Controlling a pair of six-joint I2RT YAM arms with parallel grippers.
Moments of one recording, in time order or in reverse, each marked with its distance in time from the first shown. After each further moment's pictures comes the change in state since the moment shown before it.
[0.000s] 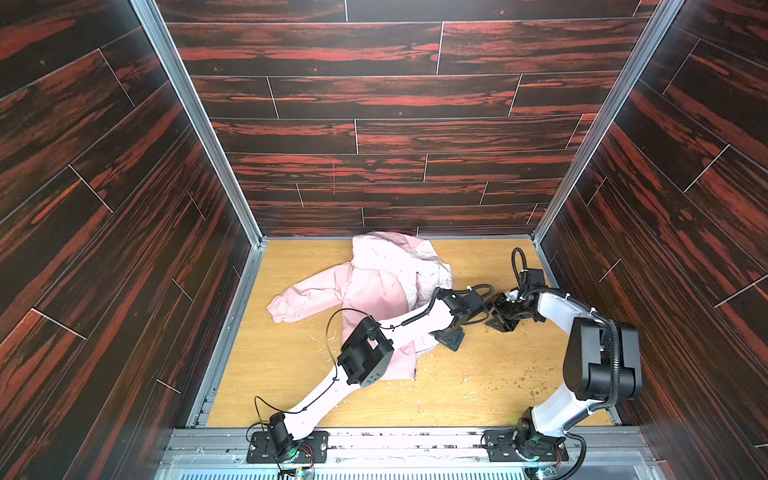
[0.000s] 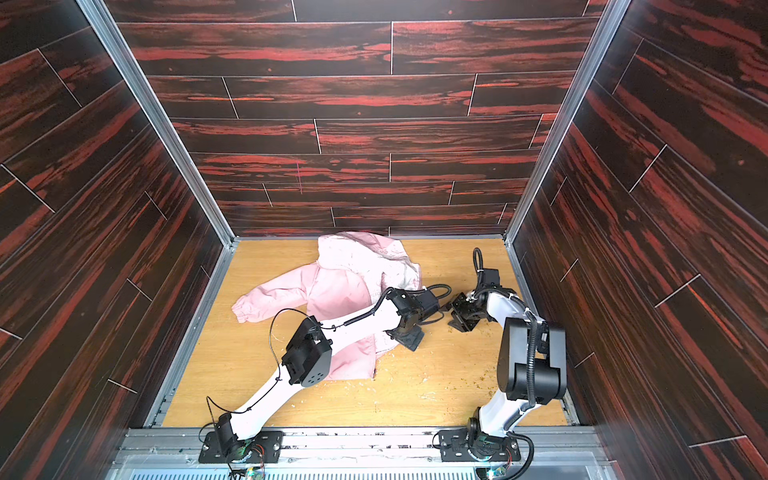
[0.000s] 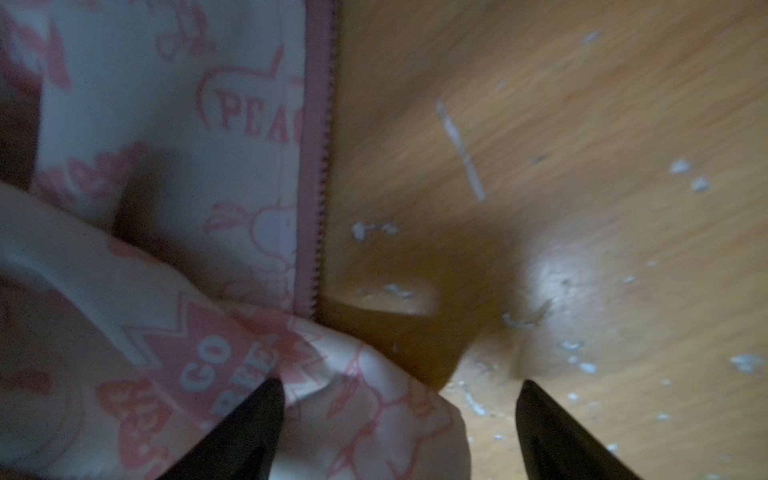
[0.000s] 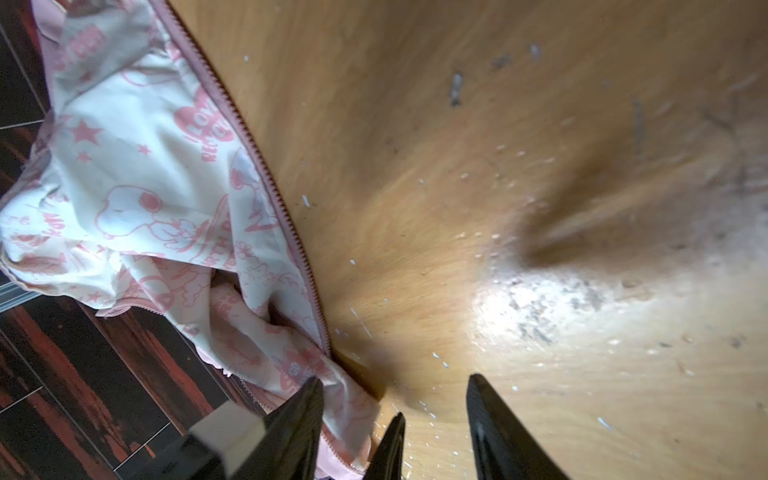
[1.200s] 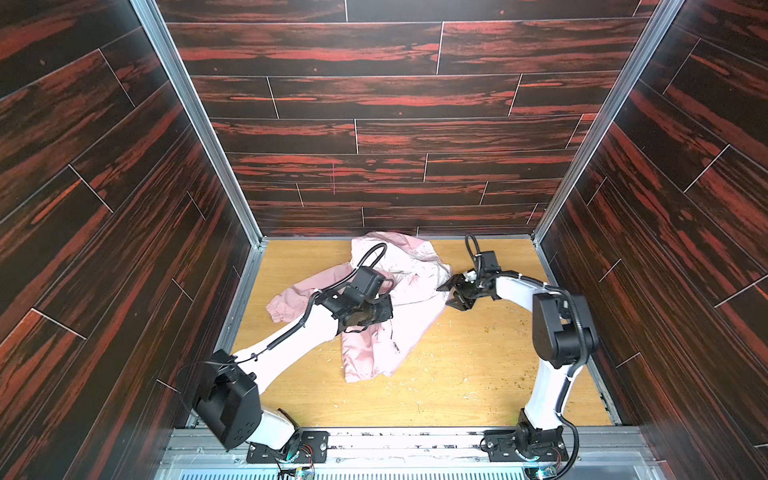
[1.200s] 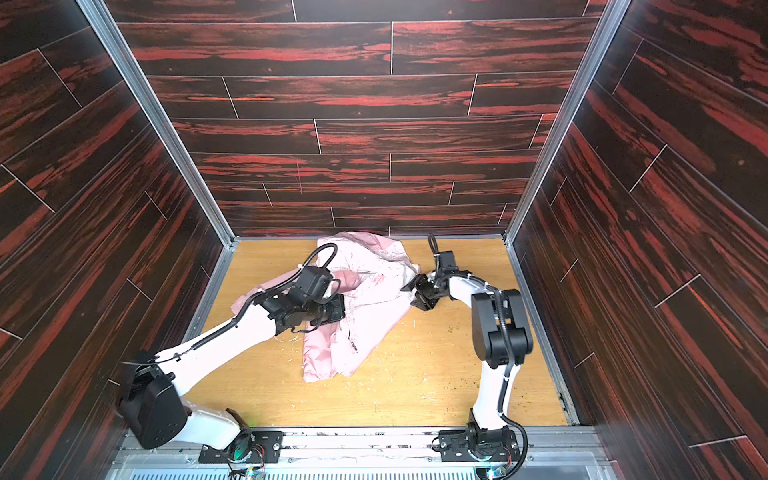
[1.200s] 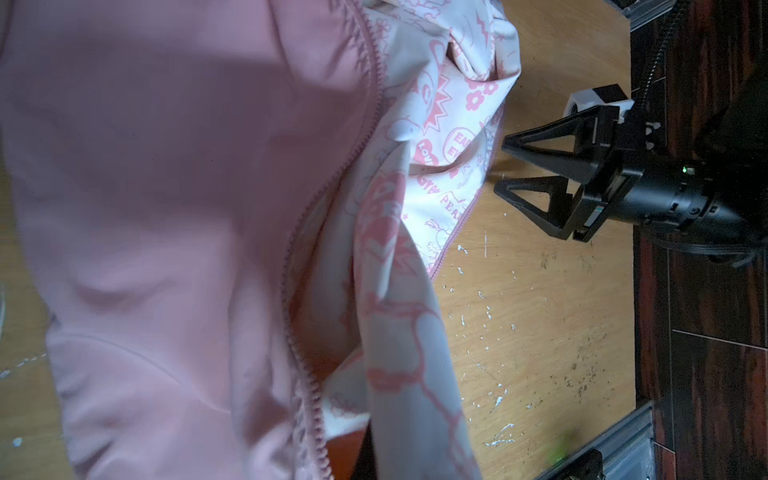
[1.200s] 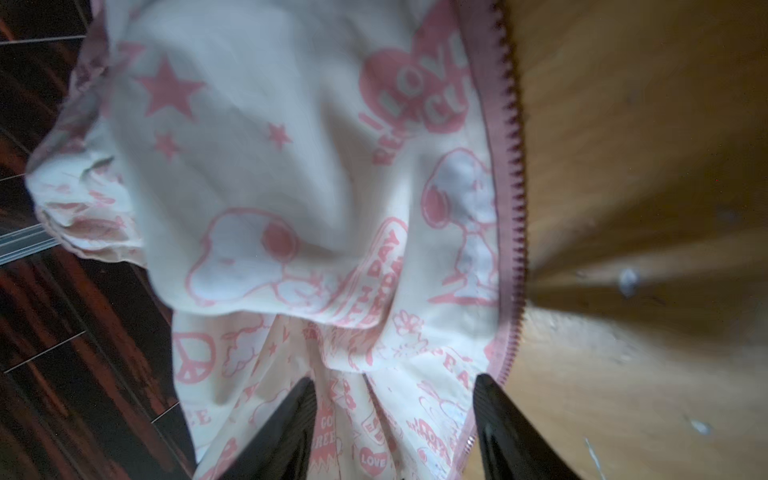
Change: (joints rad) left arm 0.378 -1.093 -1.165 0.704 0.300 -0.361; right arm 0.291 0.327 0.324 0.193 -0.035 0.226
